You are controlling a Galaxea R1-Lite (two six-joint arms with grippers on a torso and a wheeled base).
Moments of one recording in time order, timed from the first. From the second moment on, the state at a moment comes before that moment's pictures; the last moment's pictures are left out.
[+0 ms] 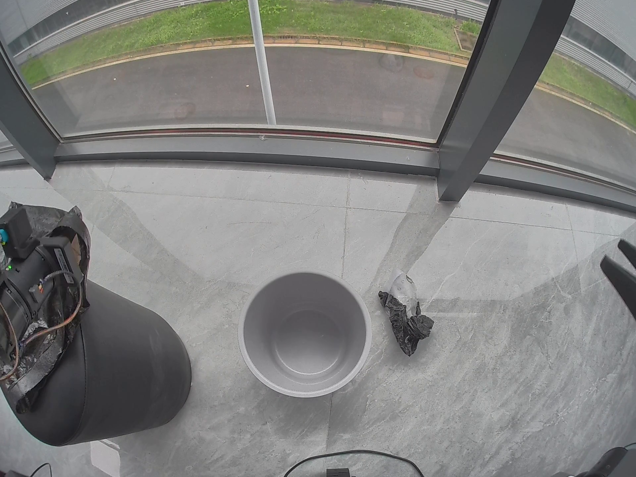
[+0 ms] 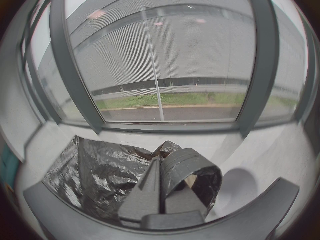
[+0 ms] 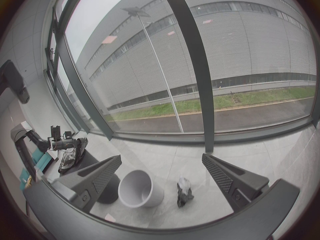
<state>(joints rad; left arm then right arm) -0.14 1.20 -0.49 -0.68 0.21 0.05 0.21 0.75 -0.37 -0.46 0.20 0.17</state>
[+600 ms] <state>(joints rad) -0.35 1.25 -0.67 -0.67 0.16 -0.56 0.61 1.40 -0.59 -0.87 -0.20 0.25</state>
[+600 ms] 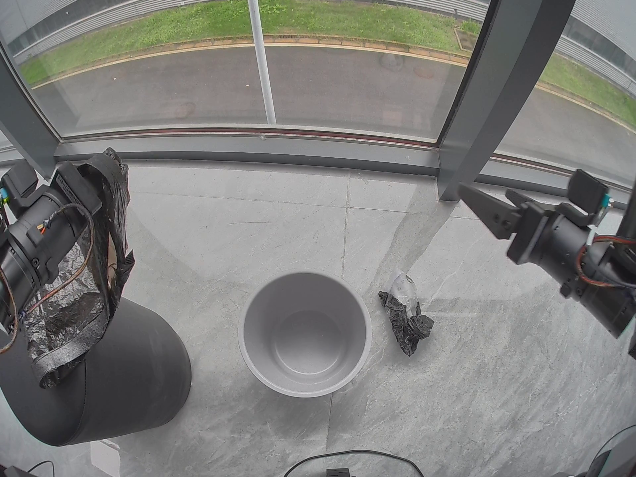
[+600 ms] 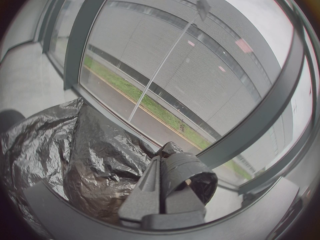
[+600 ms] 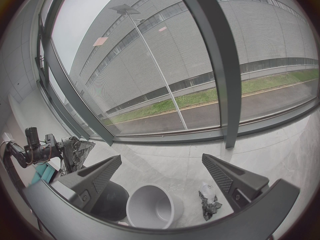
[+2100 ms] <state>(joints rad) -0.77 1.37 -1.16 -0.31 0.15 -0.81 1.01 1.80 -0.60 -0.94 -0.29 0.25</state>
